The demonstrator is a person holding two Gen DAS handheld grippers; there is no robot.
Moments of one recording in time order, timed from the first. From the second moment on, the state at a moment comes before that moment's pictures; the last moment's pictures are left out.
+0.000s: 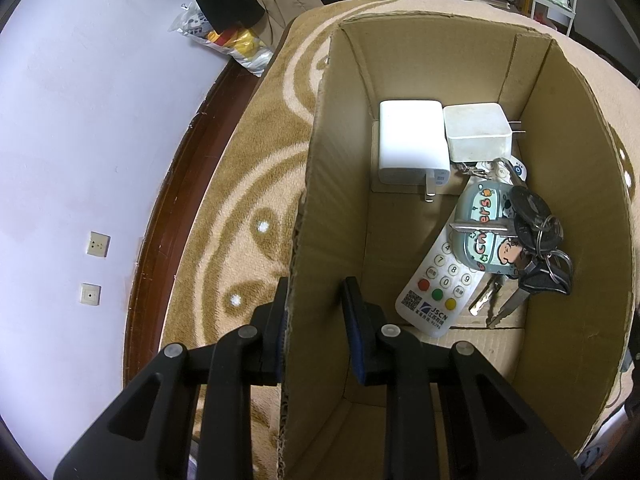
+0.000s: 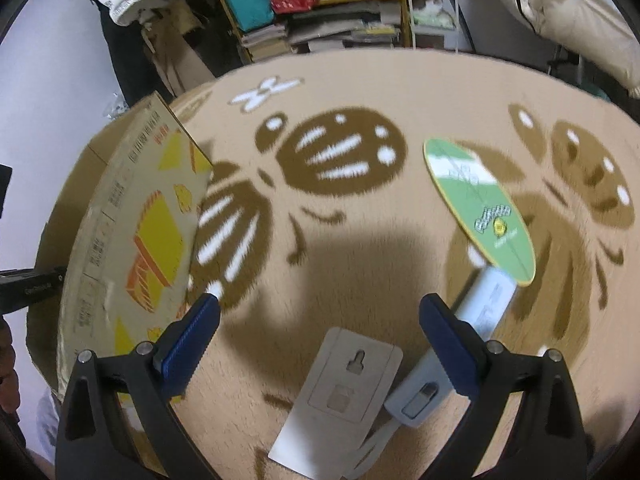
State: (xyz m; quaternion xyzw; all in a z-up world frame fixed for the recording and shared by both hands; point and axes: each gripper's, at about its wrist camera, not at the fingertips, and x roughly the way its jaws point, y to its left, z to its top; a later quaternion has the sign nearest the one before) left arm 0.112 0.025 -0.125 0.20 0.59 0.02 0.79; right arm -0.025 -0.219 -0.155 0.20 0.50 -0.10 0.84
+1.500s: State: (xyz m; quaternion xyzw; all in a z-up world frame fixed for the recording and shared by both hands) left arm 0.112 0.021 -0.123 0.21 0.58 0.03 0.78; right arm -0.034 -0.216 -0.183 0.20 0.54 -0.15 0.81
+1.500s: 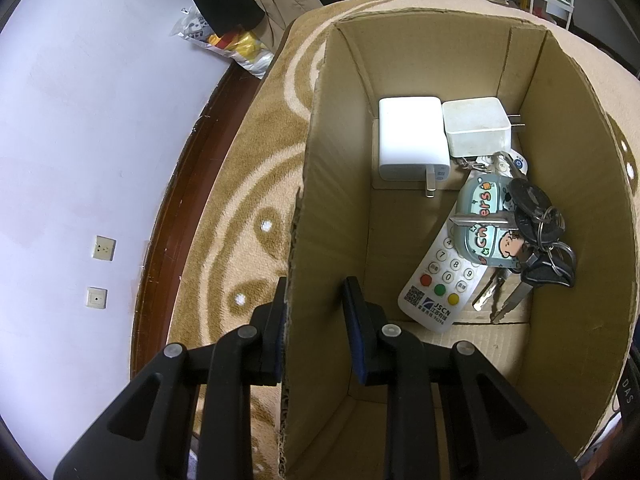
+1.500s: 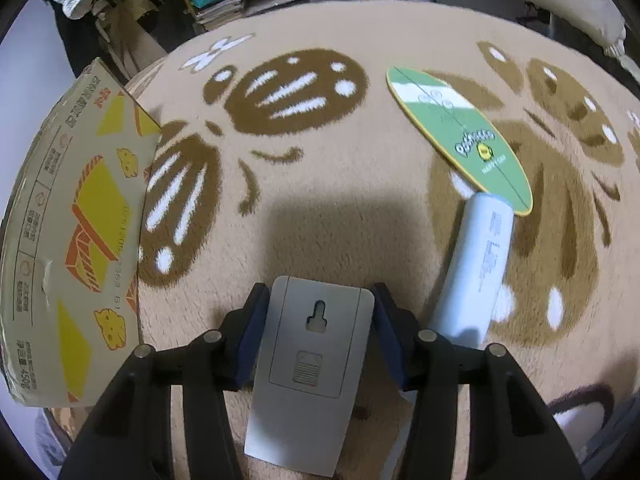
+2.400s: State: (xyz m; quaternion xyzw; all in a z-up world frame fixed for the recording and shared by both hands) left arm 0.111 0.021 -0.122 0.21 0.58 0.03 0.78; right arm 0.017 -0.213 -0.081 0.22 0.38 -0.08 0.90
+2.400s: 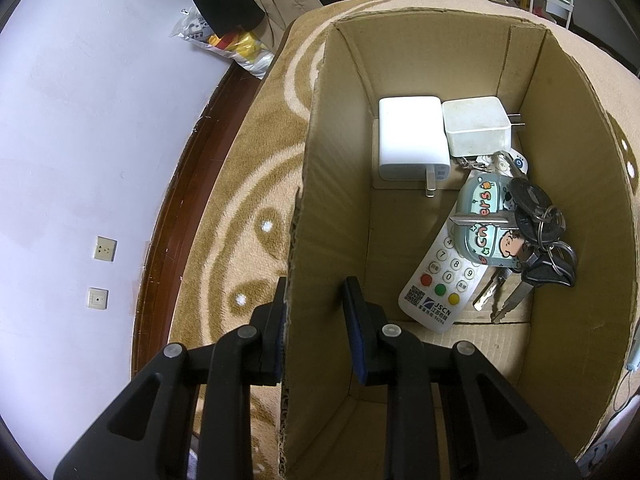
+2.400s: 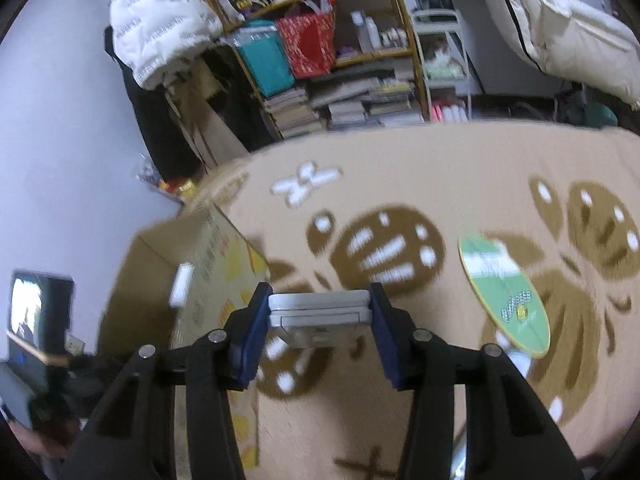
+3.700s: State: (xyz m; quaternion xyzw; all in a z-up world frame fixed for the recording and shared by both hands) left arm 0.112 0.026 -0.125 0.21 0.59 0.02 0.78; right arm 0.067 -0.133 -0.058 0.20 0.37 0.04 0.91
